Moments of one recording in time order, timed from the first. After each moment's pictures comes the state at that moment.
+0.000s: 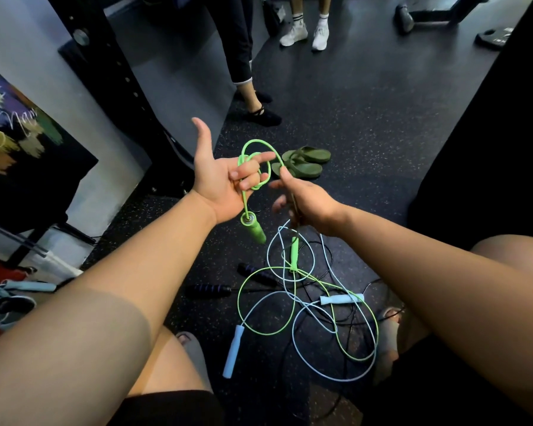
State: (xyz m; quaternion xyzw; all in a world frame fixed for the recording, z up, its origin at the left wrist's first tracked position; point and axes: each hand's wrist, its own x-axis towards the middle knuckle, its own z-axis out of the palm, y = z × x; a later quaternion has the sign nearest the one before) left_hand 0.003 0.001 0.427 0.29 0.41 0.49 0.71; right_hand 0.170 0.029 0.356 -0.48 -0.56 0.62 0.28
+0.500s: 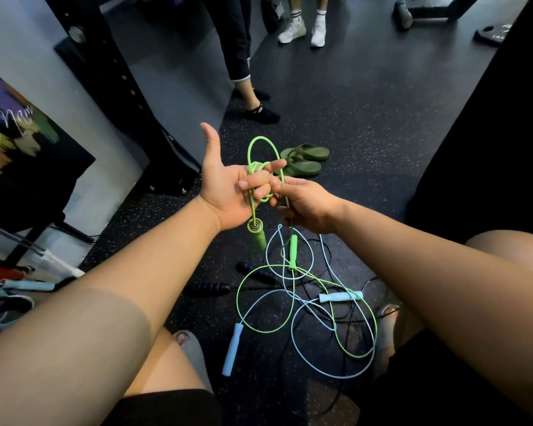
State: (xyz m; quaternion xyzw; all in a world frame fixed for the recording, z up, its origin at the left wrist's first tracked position) left_hand 0.013 -0.007 0.421 0.32 0.38 0.41 0.77; right_hand 0.169 0.020 0.365 -0.39 -0.49 0.72 0.29
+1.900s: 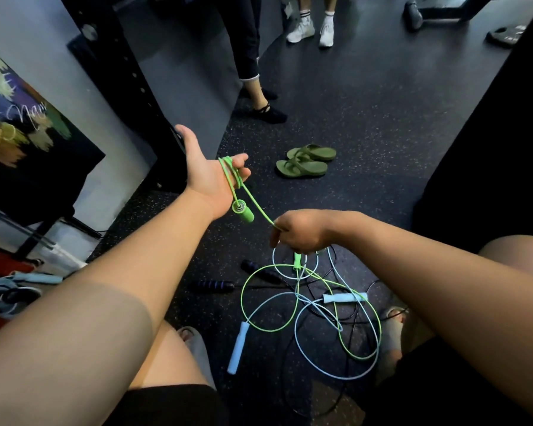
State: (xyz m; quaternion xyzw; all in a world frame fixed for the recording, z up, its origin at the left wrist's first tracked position) left_hand -0.029 0.020 0.401 0.24 0.50 0.56 0.61; right_hand 0.165 0.003 0.365 -0.40 -0.84 0.36 -0.09
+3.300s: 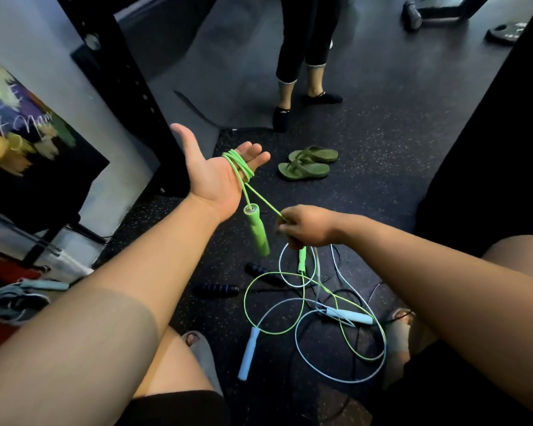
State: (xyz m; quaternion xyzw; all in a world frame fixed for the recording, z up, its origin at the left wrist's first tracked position) left_hand -0.011 0.002 0.424 0.27 0.39 0.62 0.63; right_hand 0.168 0.019 0.340 -0.43 -0.80 0.41 0.03
